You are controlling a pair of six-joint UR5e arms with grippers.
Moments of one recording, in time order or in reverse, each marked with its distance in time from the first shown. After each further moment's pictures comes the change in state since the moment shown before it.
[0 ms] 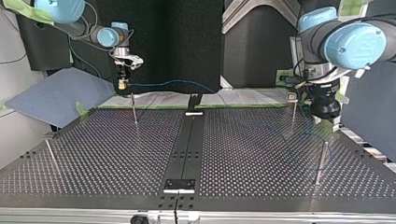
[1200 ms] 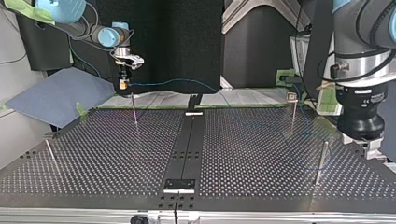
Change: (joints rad) left arm -0.030 0.062 0.325 -0.325 0.023 0.241; right arm 0.007 0.000 0.000 0.003 0.000 0.002
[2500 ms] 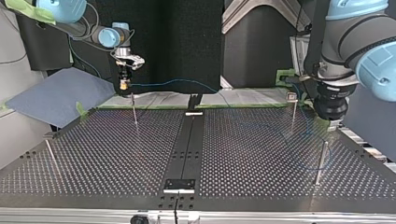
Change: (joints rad) left arm -0.001 -0.099 0.000 -0.289 0.035 0.091; right arm 0.005 0.000 -0.004 0.003 0.000 0.000
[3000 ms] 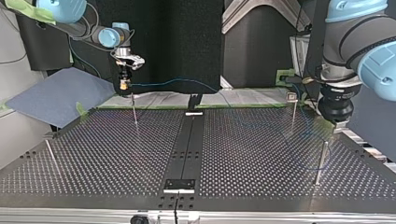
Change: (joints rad) left arm 0.004 0.002 0.001 0.023 -0.043 -0.019; right arm 0.000 0.000 0.000 0.000 0.000 -0.001
